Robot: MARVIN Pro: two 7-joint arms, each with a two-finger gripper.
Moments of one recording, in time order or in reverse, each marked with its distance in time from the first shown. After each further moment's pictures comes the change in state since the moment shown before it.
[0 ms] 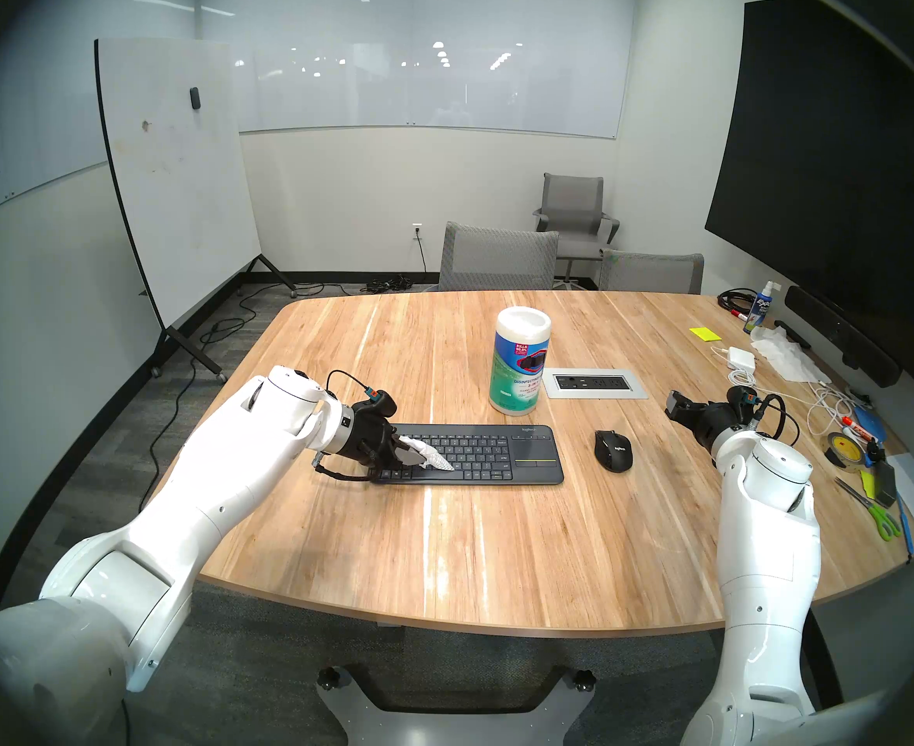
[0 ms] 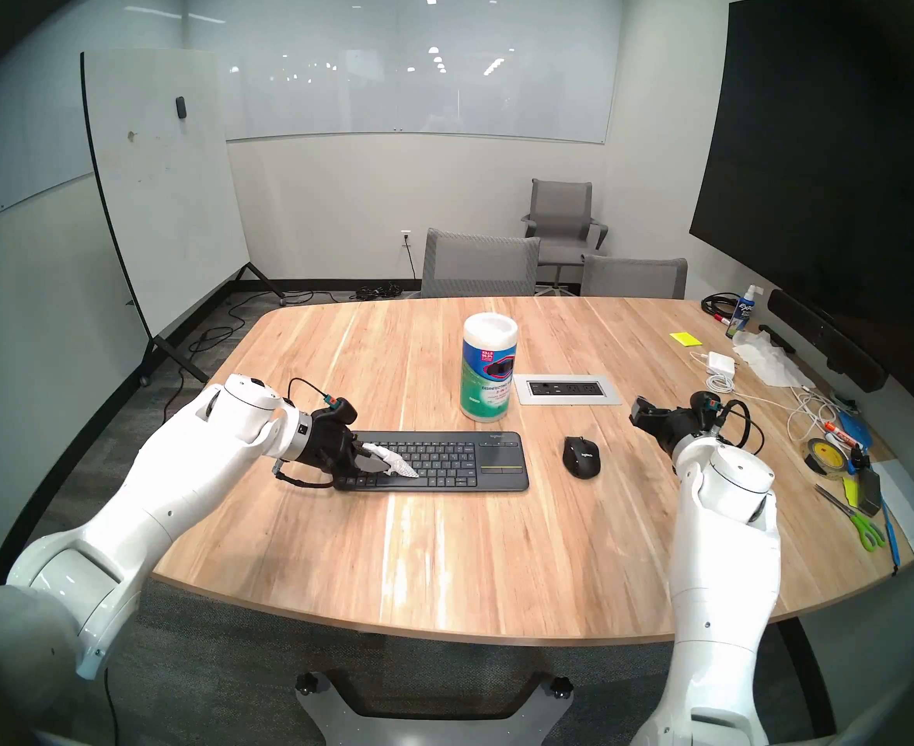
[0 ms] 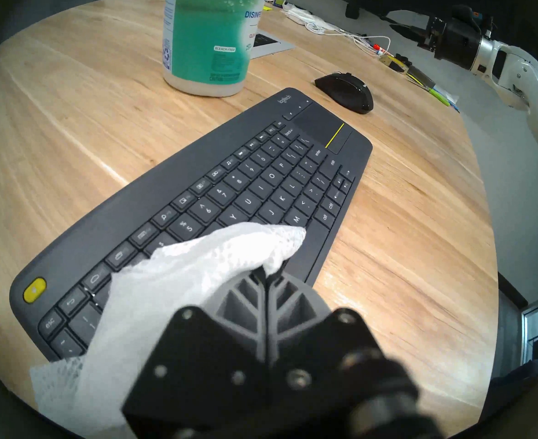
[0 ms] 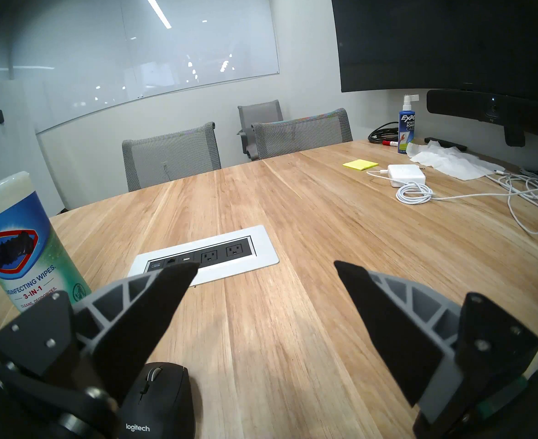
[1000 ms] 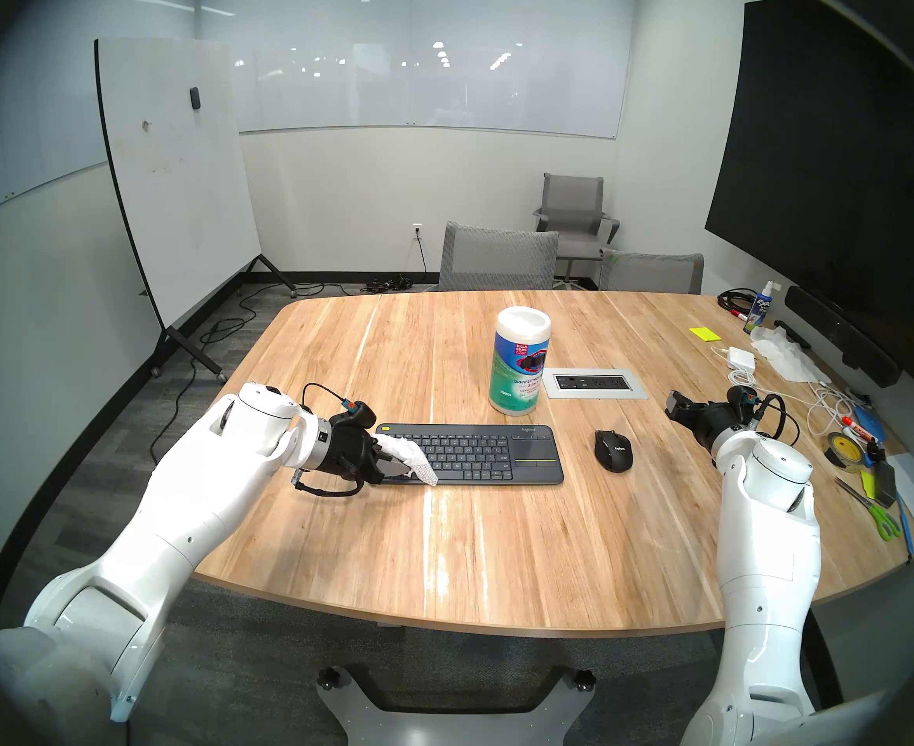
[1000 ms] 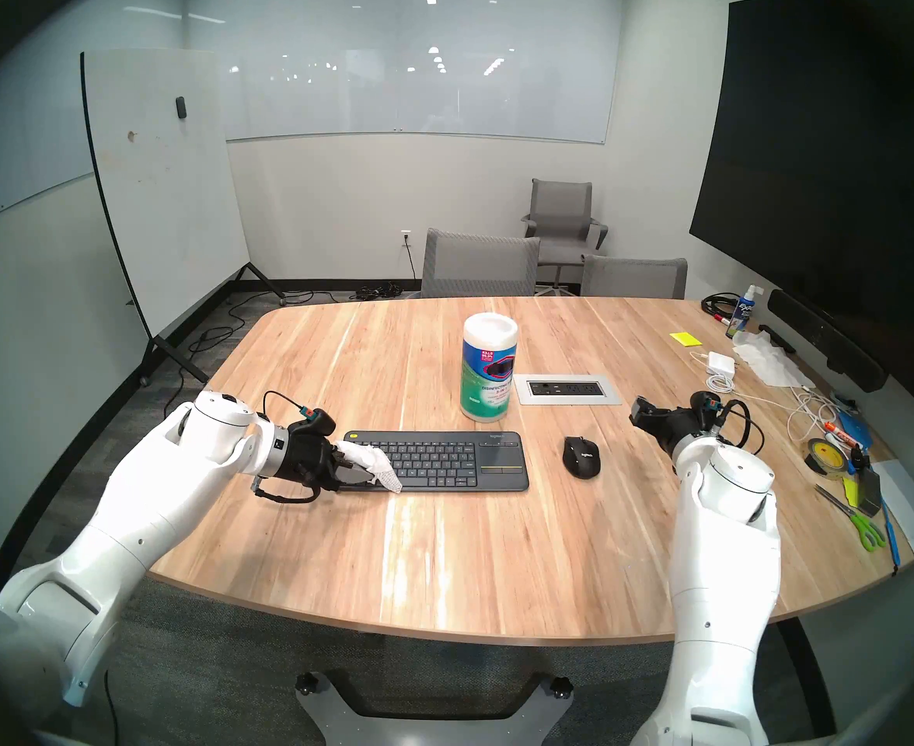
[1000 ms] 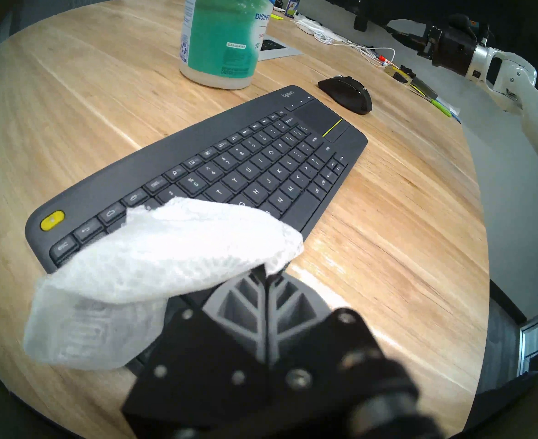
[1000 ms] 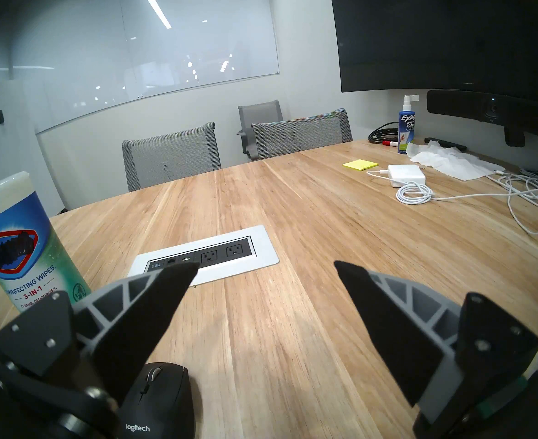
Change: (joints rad) left arm 0.153 0.070 -0.100 -0.156 -0.047 0.031 0.031; right arm 0.000 0.000 0.000 0.000 0.000 0.000 0.000
